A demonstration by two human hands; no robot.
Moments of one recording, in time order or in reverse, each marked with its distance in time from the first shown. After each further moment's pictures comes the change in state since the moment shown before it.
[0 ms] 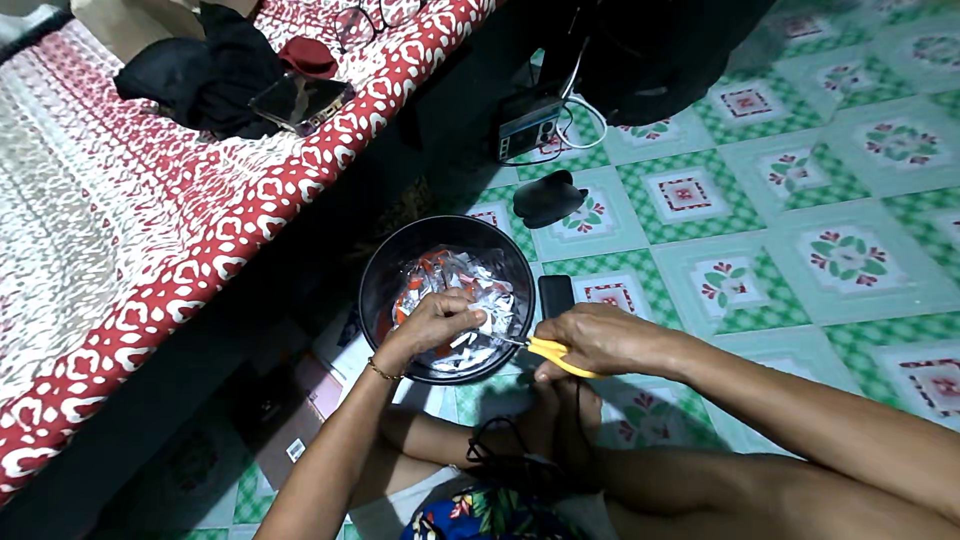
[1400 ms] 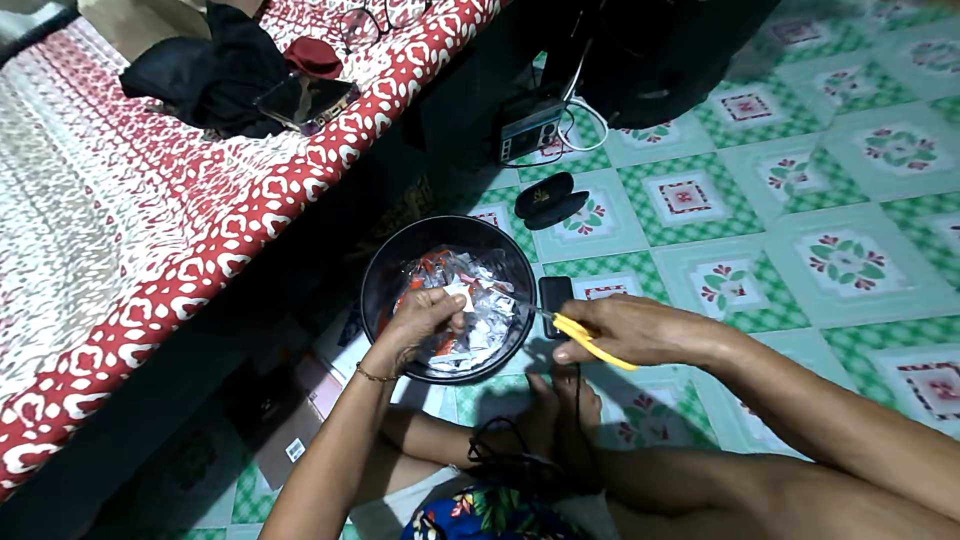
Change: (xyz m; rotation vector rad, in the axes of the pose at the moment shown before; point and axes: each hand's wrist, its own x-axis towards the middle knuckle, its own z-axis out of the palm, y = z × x) left_hand -0.007 0.011 0.000 -0.491 0.210 -0.265; right_hand -0.017 0.013 -0.009 0.128 0.060 0.121
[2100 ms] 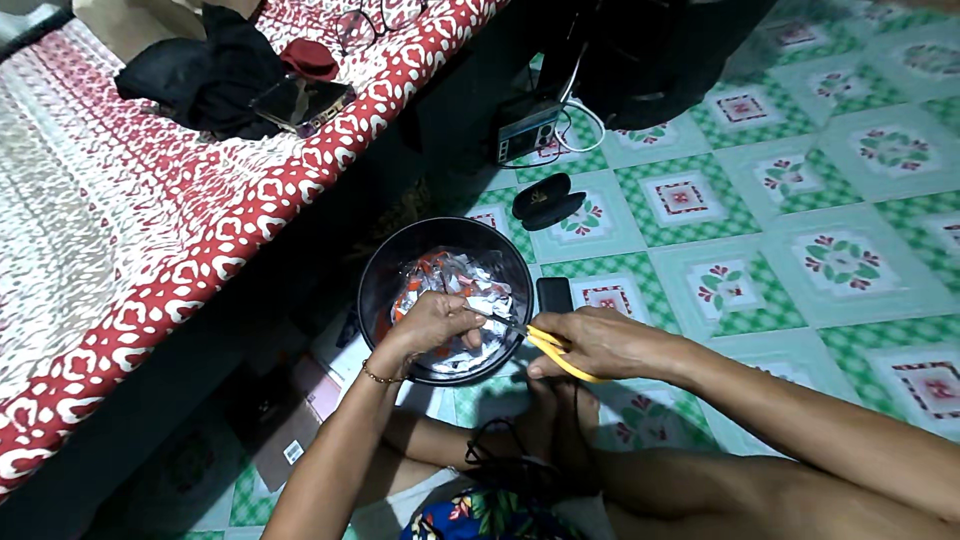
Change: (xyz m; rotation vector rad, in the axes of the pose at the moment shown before) left_hand -0.002 0.014 0.011 0.273 -0.160 -0.019; right_hand 0.010 -0.011 0.014 -0.037 -0.015 -0.086
